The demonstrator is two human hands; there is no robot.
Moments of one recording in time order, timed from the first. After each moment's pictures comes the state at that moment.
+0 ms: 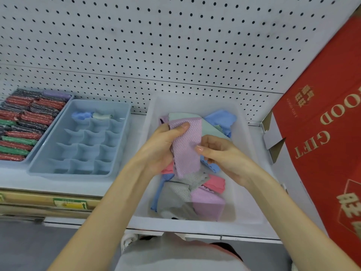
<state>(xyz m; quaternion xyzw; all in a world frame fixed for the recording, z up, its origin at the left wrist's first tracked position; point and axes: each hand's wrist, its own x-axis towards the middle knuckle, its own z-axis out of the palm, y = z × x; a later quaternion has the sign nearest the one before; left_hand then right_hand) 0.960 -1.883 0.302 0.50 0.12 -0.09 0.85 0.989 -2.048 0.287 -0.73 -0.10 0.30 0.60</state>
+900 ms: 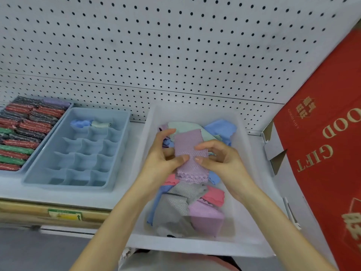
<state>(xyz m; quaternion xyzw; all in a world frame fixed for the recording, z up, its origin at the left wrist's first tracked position) 0.947 -1.884 0.284 0.64 0.14 -0.01 0.75 0.993 -2.047 0.284 -0.72 -0.11 0.17 0.67</state>
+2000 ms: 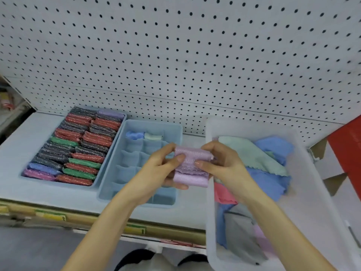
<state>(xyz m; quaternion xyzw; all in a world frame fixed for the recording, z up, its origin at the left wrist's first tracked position) 0.926 -1.691 0.316 0.63 0.11 -0.12 0.76 0.987 -1.862 0.306 -0.69 -0.15 0.22 0.67</state>
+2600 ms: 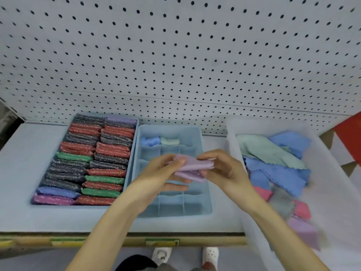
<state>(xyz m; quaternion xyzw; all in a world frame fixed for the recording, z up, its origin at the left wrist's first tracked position) 0.933 -1.582 0.293 0.61 0.12 -0.19 0.76 0.968 -1.772 0.281 -0.74 -0.17 0.14 0.63</state>
